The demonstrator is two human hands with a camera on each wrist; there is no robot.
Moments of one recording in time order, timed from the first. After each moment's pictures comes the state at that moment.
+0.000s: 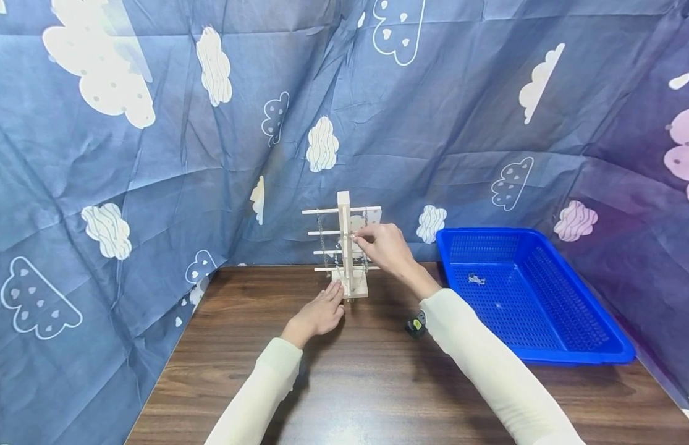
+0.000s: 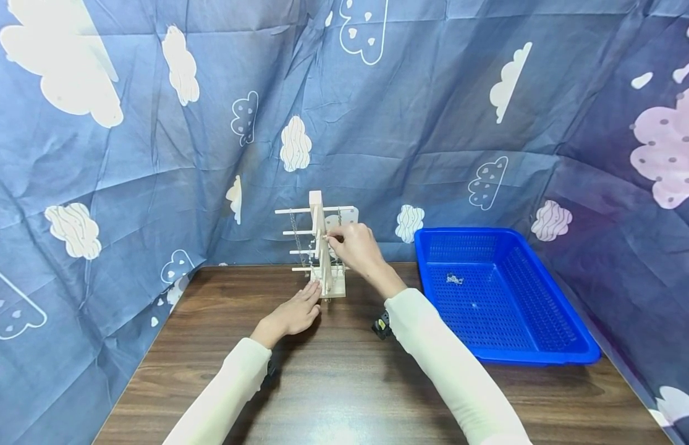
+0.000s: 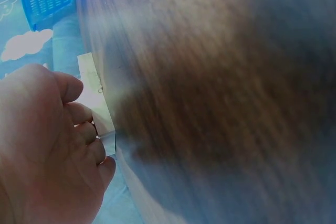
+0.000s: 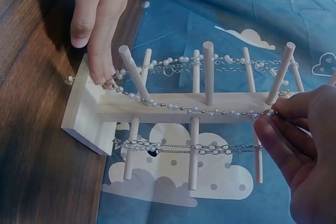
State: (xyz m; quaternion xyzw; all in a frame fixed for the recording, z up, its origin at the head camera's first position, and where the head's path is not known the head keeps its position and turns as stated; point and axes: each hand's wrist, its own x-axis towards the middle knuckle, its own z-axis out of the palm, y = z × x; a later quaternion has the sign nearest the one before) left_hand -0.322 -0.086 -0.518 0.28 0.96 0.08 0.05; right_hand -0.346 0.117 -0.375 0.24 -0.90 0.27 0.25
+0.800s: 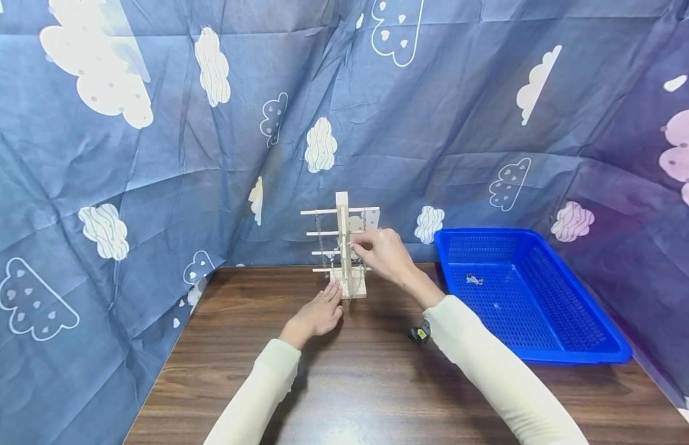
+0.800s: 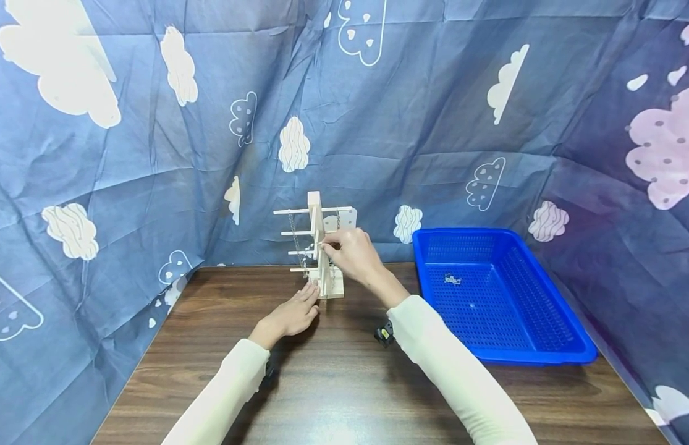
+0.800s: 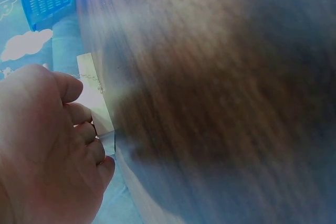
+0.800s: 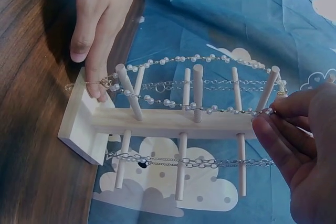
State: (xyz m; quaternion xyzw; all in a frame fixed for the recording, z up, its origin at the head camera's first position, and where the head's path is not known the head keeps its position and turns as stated) left_hand -0.320 -0.086 -0.516 0.27 0.96 0.08 0.06; right_hand -0.325 0.115 -0.369 0.27 -0.89 0.28 0.24
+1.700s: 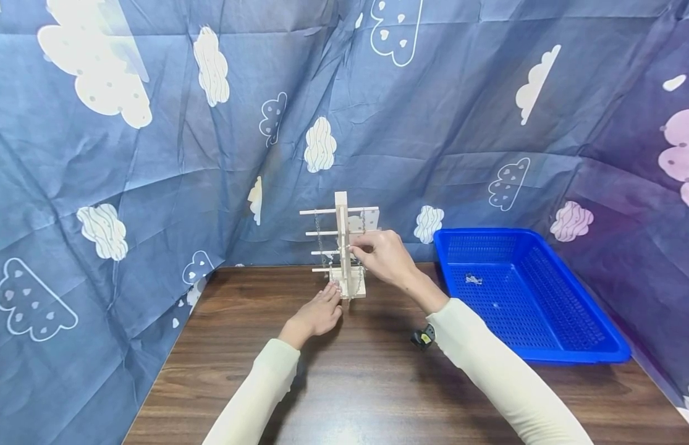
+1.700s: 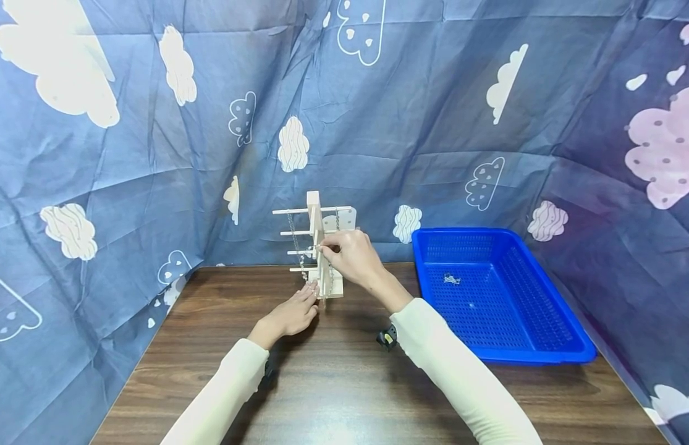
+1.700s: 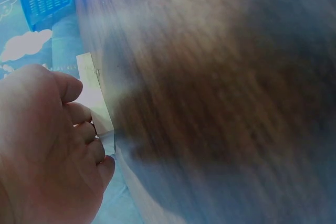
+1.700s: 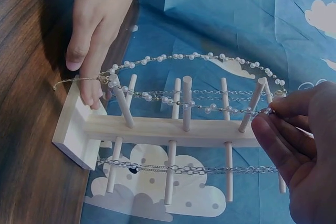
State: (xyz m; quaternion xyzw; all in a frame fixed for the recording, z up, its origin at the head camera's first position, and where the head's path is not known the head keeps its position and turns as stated) left_hand -0.321 -0.087 -0.519 0.27 0.96 0.07 0.06; right_hand -0.311 0.116 -0.363 0.30 -0.88 0.28 0.26
